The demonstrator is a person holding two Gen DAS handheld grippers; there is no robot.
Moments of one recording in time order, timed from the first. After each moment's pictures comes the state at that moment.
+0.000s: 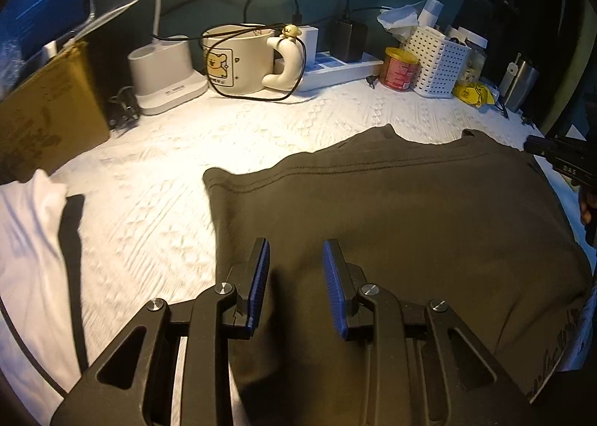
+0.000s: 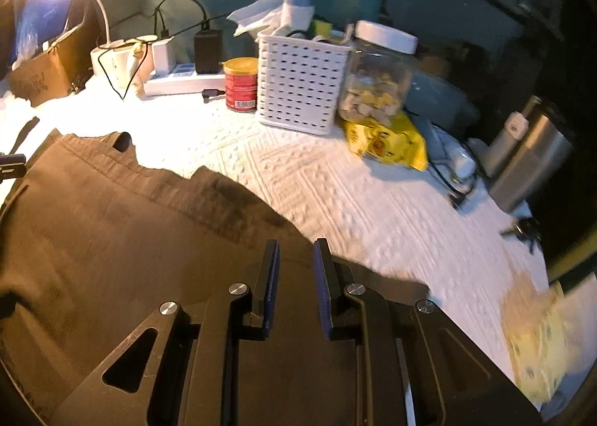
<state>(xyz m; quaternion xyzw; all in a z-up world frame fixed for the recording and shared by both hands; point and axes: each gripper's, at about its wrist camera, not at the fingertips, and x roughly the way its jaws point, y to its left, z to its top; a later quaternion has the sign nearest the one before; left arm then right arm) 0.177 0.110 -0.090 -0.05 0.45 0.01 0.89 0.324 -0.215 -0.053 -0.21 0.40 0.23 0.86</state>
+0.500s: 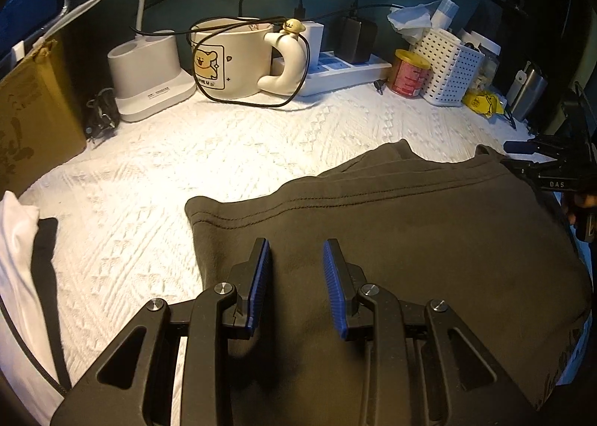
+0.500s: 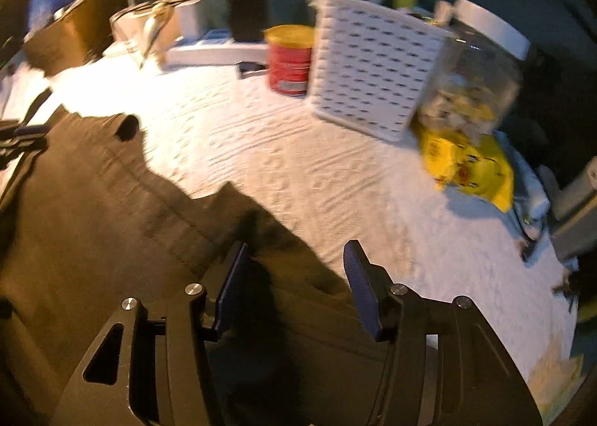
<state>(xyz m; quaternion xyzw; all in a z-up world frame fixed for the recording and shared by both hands) 0.211 0.119 -0.104 -0.06 0.45 0.00 0.89 0.364 -0.164 -0.083 -0.26 0.44 0.31 0.80</state>
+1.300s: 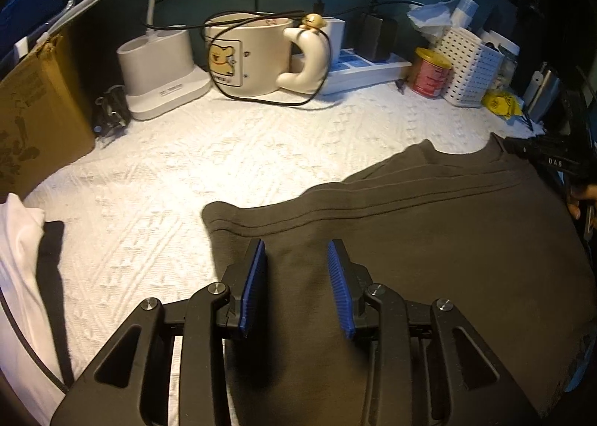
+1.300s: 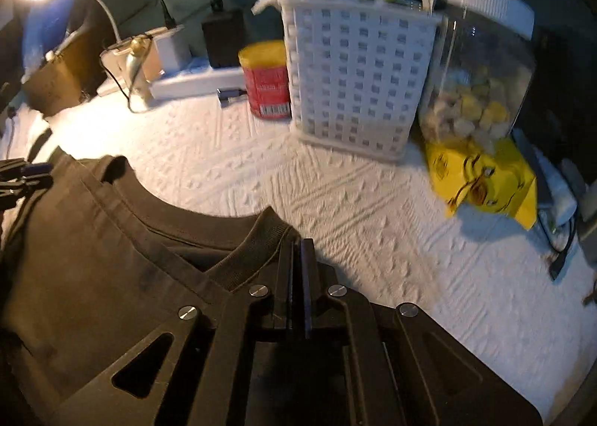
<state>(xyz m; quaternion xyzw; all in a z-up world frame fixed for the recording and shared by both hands) 0.221 0.132 -0.106 -0.05 0.45 0.03 0.89 0.397 -0.175 -0.100 -0.17 0.43 0.32 0.83</state>
